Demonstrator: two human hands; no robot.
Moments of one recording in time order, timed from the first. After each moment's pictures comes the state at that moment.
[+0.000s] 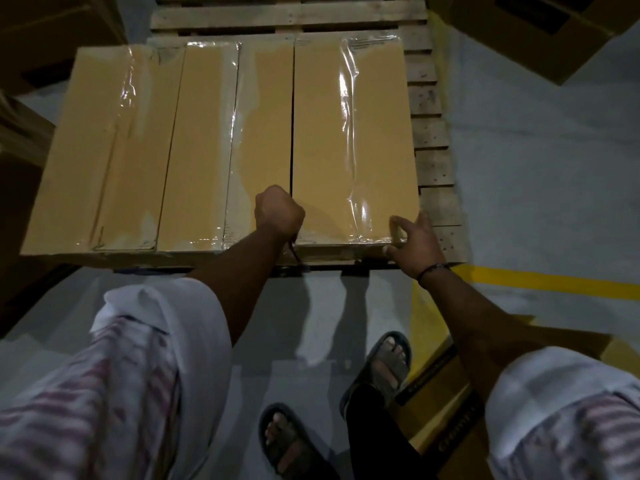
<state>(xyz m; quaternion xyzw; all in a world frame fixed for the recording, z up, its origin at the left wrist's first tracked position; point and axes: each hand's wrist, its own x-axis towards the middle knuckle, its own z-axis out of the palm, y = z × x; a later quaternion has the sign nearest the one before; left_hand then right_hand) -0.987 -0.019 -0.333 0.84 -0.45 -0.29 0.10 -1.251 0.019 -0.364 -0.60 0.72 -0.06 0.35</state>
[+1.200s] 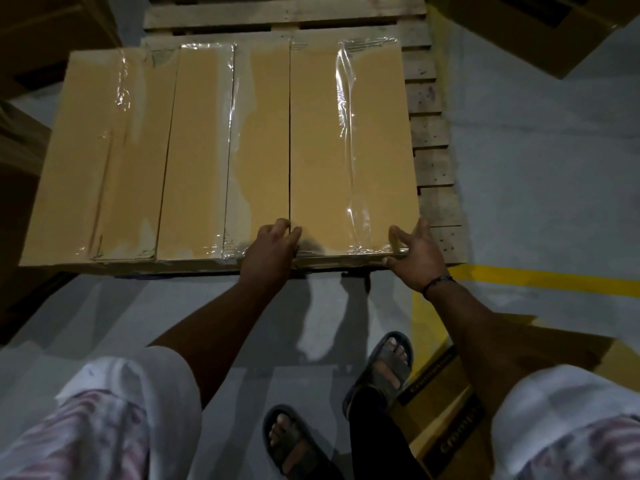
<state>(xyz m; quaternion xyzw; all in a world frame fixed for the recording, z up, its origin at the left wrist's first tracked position) -0.963 0.047 -0.354 0.65 -0.74 -0.16 -0.06 -1.255 0.026 -0.358 -0.62 0.70 -0.03 0.36</state>
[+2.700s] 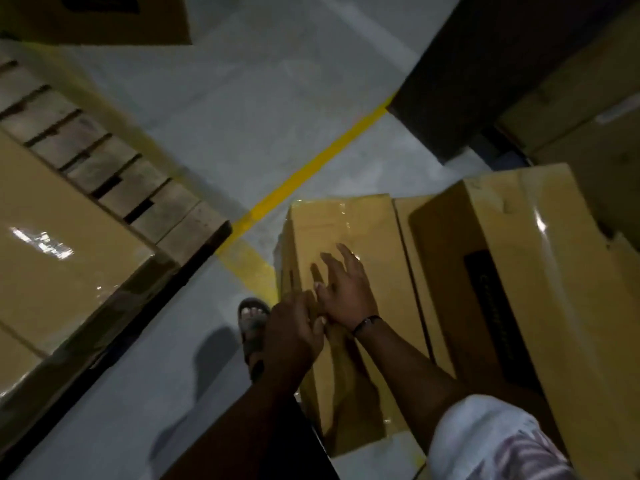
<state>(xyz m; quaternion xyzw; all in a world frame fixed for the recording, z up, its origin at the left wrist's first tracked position) -1.290 0.313 -0.240 0.37 -0.84 -0.39 -0.01 -1.437 0.372 -0.245 -0.35 0.89 -0.19 0.23</state>
